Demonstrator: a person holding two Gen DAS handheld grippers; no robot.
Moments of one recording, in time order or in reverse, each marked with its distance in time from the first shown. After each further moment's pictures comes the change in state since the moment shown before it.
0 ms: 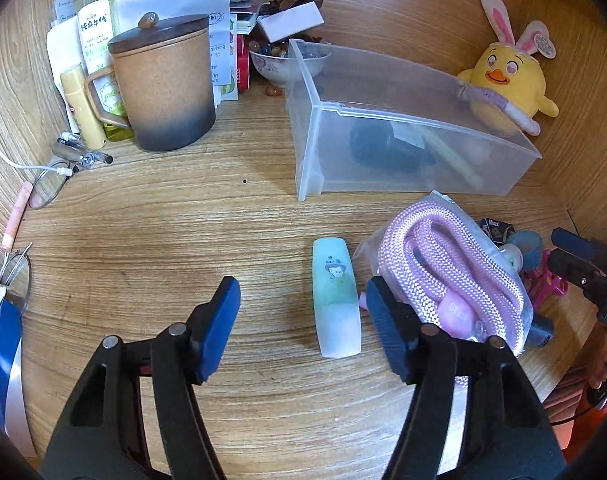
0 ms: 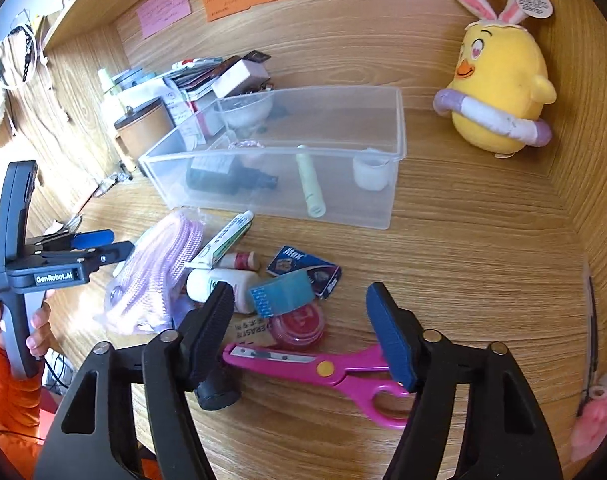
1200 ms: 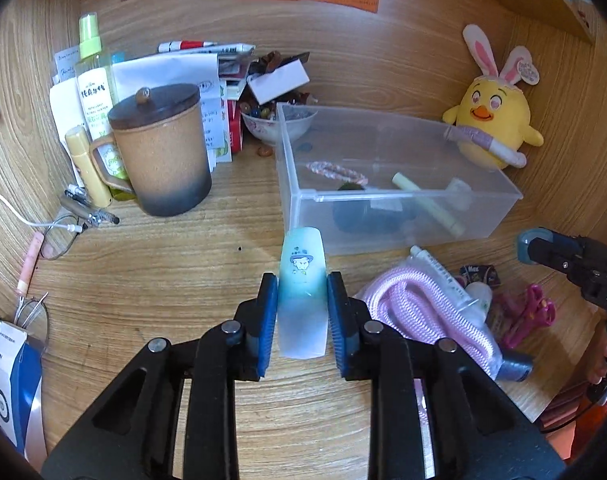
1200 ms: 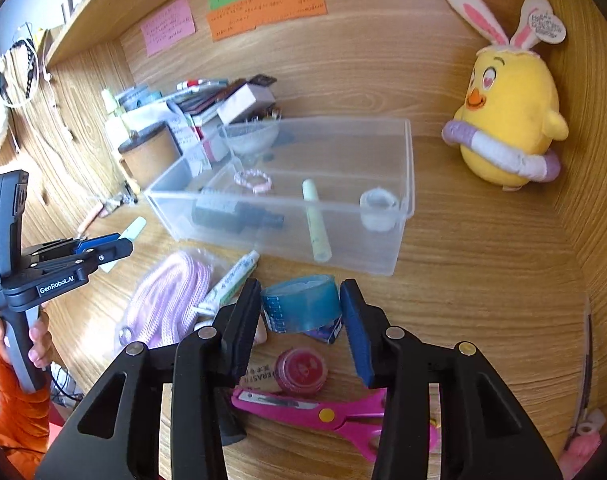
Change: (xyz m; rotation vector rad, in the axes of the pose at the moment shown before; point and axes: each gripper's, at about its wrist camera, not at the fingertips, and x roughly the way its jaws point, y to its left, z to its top) left arm -0.028 -0.016 0.032 0.040 -0.160 0.001; right arm -0.010 0.001 0.036 0.006 -0.086 0.008
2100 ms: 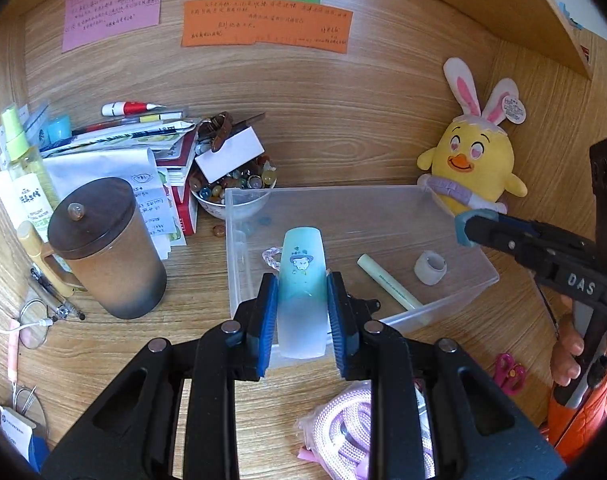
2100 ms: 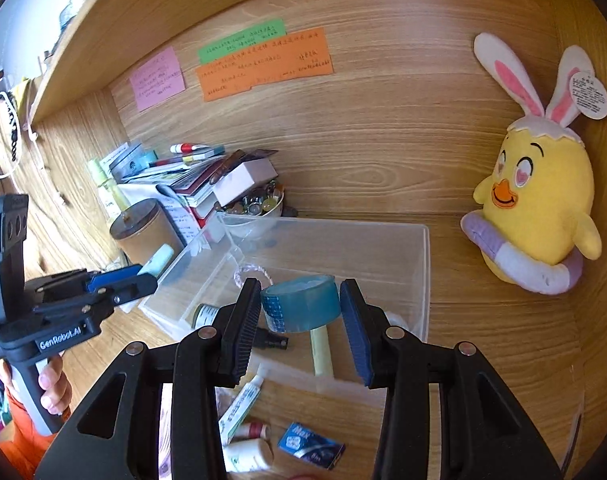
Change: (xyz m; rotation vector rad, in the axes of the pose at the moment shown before) left arm 0.024 -0.024 0.082 0.041 -0.032 -0.094; right arm 0.037 -0.006 0.094 0.015 -0.071 0.024
